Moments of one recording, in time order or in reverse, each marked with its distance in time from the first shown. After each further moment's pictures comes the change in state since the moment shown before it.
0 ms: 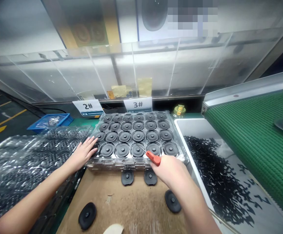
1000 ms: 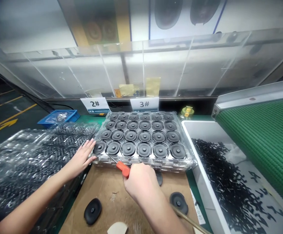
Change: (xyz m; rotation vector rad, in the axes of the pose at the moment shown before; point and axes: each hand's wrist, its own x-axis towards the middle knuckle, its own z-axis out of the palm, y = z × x) left_hand -0.040 -0.024 0.010 0.003 0.023 0.034; right_hand -0.028 -0.094 0.028 -0.019 -0.036 -0.247
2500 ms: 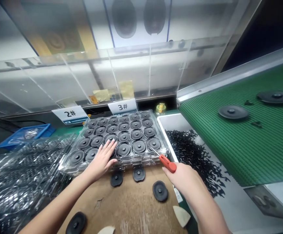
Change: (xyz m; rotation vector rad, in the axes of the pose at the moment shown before) left_hand 0.058 0.169 -0.015 -0.111 0.028 0.336; right_hand -0.064 0.178 -0.004 0.340 0.131 0.500
